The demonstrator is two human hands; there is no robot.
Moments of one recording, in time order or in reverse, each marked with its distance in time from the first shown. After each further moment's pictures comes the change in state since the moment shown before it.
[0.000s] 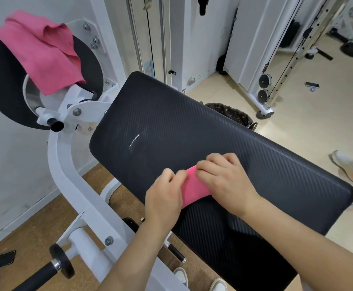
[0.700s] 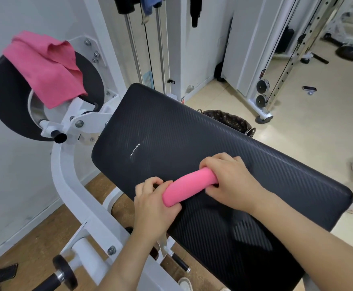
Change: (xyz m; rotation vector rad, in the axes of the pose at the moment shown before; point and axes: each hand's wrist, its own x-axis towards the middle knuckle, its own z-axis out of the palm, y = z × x) left_hand -0.006 -0.024 -0.012 -0.105 -0.279 -0.283; right_hand 0.013 0.014 -0.024 0.394 -0.340 0.317
